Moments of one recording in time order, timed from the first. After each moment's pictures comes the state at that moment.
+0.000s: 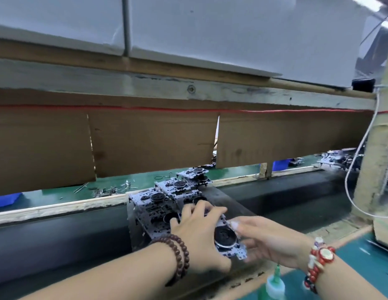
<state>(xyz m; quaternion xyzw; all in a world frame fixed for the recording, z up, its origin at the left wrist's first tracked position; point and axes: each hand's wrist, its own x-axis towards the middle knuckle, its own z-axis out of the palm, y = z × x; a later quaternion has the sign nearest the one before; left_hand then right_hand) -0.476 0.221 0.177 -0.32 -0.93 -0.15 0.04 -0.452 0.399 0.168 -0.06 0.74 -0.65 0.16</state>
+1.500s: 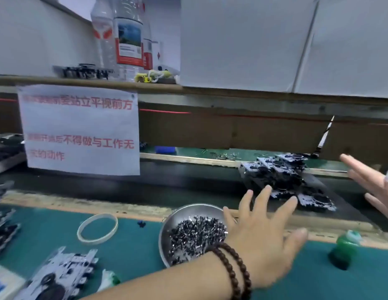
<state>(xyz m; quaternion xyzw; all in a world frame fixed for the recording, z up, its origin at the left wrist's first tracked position) -0.237 0.101 0.234 -0.17 -0.94 -0.28 0.03 -0.267 0.294 0.267 -0.23 0.79 -0.56 -0.08</state>
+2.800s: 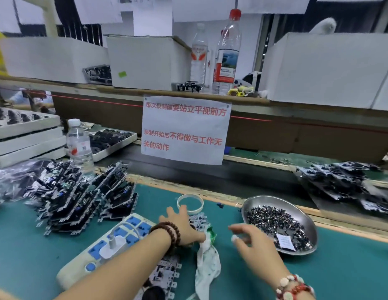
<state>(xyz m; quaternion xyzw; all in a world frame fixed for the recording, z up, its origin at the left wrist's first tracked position) -0.127 -0.151 0.188 0.25 -0.94 -0.19 -0.13 -0.174 0.037 0.153 -0.28 0.87 -0.40 0.00</state>
